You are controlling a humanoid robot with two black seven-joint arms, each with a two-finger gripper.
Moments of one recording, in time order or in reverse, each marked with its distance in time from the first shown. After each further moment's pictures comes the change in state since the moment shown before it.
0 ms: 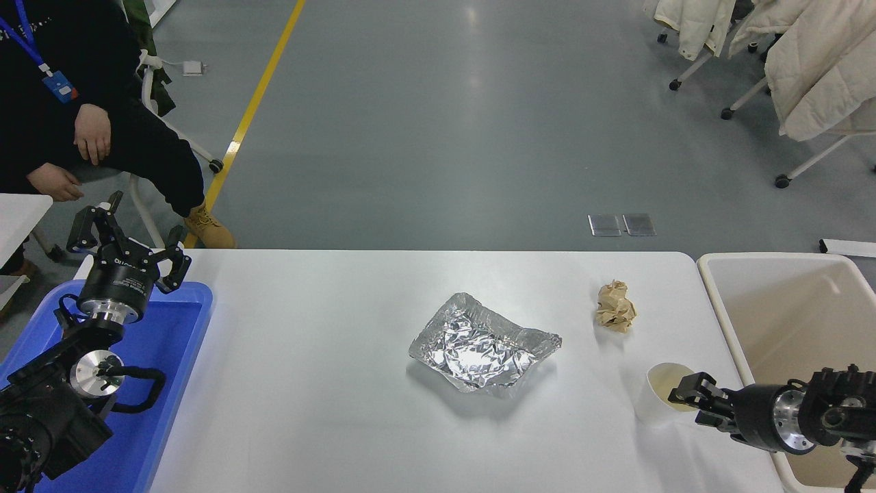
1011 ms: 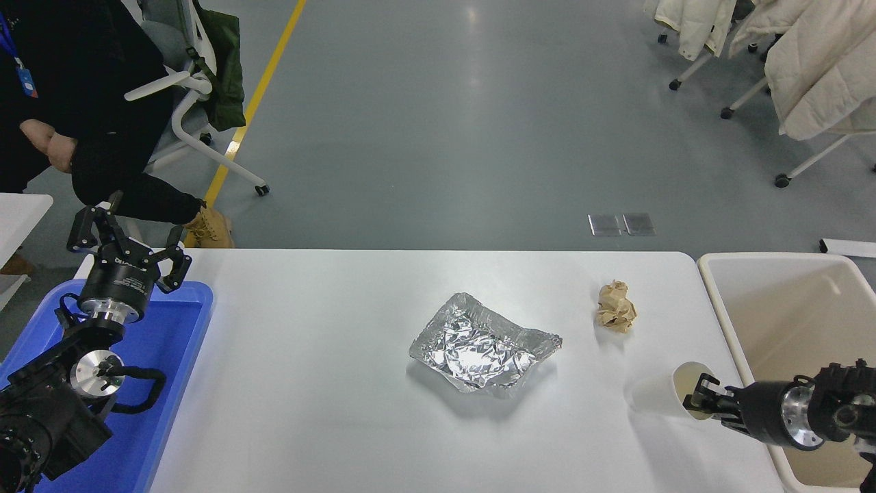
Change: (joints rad) left arm 0.000 0.000 0.002 0.000 0.000 -0.002 0.000; right arm 0.130 -0.188 -0.006 0.110 -0.097 0.125 0.006
